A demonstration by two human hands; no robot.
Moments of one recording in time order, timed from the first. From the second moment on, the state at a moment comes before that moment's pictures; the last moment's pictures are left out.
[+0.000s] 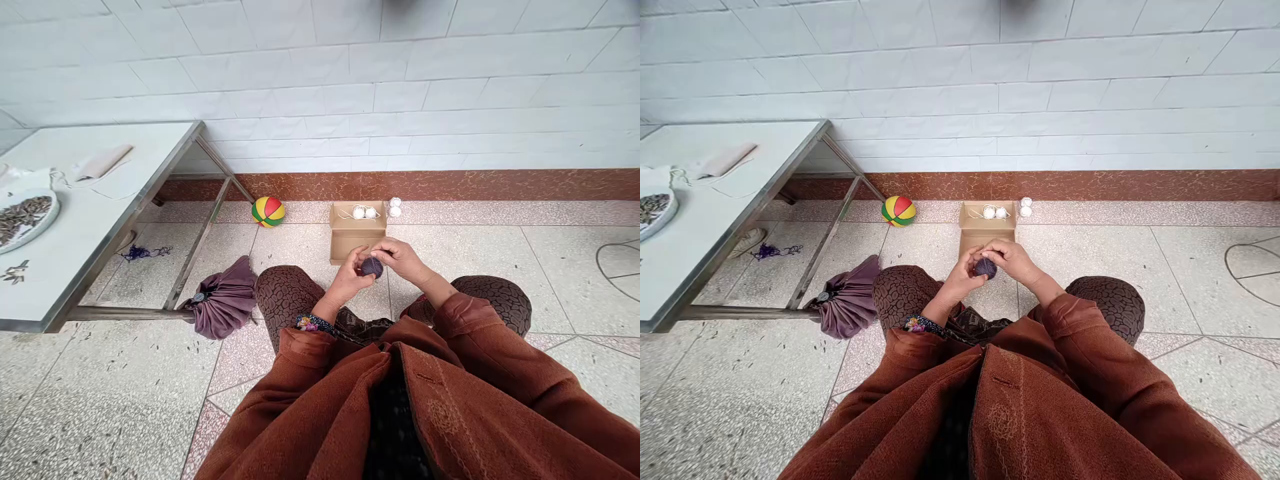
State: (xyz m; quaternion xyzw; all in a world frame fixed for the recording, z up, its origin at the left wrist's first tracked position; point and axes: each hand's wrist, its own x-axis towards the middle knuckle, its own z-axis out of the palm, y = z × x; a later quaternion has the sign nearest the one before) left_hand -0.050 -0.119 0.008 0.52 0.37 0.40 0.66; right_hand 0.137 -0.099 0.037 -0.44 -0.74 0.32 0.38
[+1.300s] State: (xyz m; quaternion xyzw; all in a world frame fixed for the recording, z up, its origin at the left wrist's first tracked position) left_hand -0.042 -0.124 0.001 0.33 0.40 0.49 0.70; right_hand 0.136 -0.160 0.006 -0.44 -0.78 0.33 0.31
